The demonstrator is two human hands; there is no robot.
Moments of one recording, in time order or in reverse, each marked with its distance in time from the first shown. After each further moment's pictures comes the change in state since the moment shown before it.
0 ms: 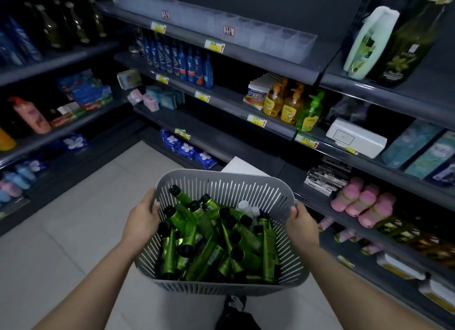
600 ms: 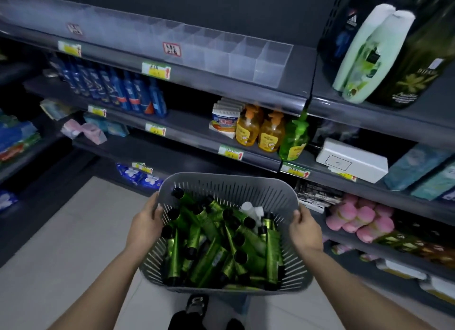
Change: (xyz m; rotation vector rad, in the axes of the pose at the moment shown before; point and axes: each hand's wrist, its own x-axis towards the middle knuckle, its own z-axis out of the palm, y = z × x) left_hand 0.249 0.101 0.090 -0.045 -0.149 0.143; right_hand 0.203 -0.045 0.011 0.018 0.147 0.209
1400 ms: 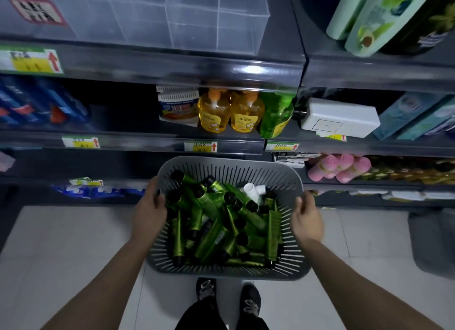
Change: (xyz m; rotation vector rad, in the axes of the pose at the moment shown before) left_hand 0.153 0.011 0.082 0.016 -0.325 0.111; right_hand 0.040 0.007 0.059 0.002 0.235 0.393
